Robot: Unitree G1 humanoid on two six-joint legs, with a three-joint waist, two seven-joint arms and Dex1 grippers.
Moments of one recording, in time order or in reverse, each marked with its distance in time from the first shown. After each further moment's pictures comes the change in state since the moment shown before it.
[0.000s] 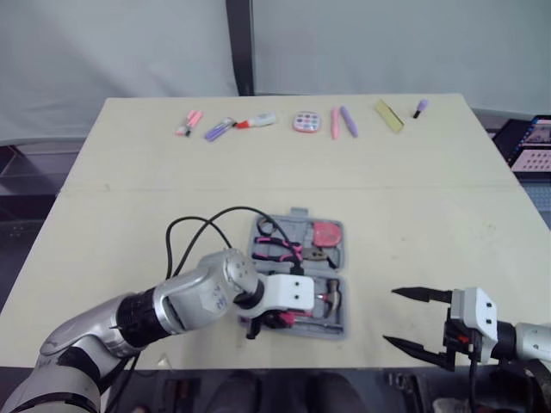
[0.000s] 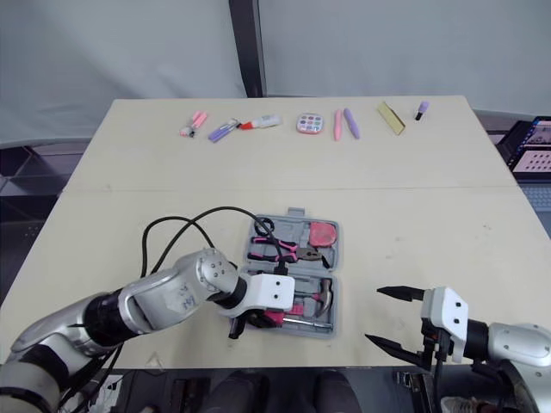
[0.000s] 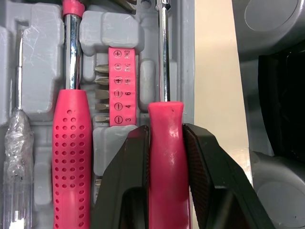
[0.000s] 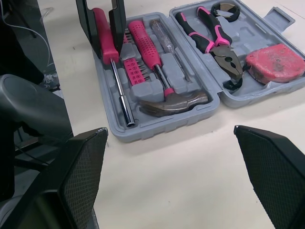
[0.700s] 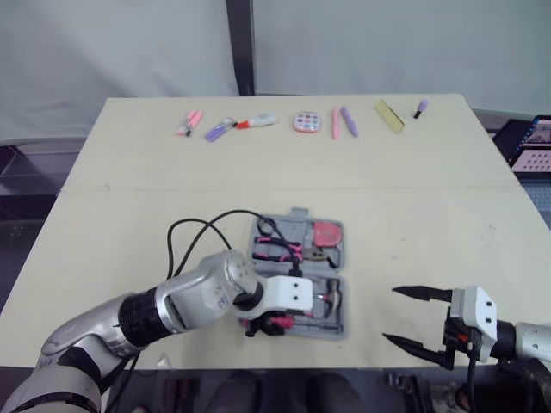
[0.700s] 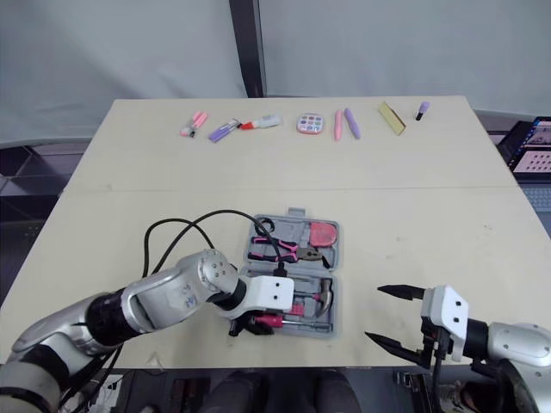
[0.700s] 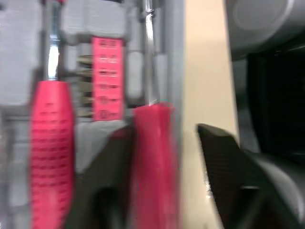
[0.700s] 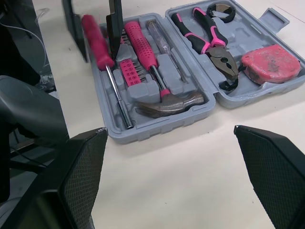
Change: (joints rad) left arm 0.006 -0.009 0.016 0.002 -0.055 0.052 -0.020; right arm -0.002 0.002 0.000 -0.001 0.000 0.002 -0.019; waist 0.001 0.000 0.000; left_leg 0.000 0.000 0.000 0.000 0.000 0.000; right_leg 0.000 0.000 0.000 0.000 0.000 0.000
